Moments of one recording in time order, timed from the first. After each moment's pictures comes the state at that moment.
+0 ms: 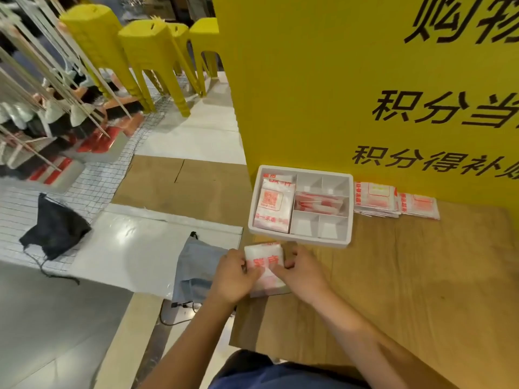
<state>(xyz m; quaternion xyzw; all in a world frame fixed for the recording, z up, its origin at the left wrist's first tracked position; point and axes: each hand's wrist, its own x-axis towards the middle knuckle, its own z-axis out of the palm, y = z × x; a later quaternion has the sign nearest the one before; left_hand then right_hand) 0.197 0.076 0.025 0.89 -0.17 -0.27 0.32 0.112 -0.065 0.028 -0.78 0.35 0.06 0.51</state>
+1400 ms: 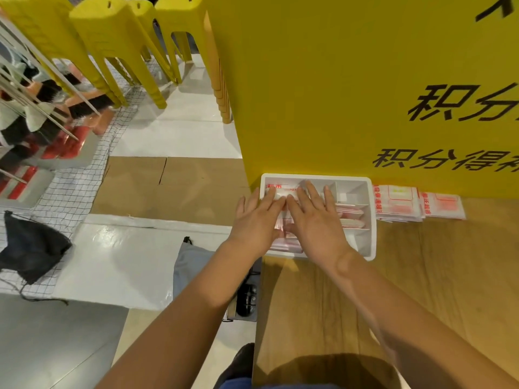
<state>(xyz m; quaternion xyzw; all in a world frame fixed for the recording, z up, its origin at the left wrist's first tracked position) 0.322 -0.018 0.038 0.87 -0.46 -0.18 -0.01 0.220 -0.133 0.018 -0.98 0.18 0.04 -0.03</state>
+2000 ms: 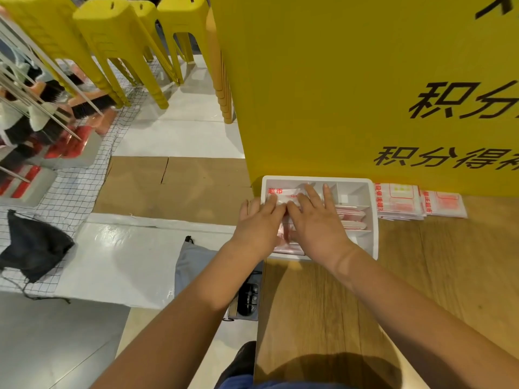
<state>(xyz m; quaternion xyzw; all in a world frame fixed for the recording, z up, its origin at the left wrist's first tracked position) 0.313 -0.013 0.044 0.86 -0.47 -0.20 -0.04 0.218 -0.125 0.048 -0.98 0.15 0.12 0.00</state>
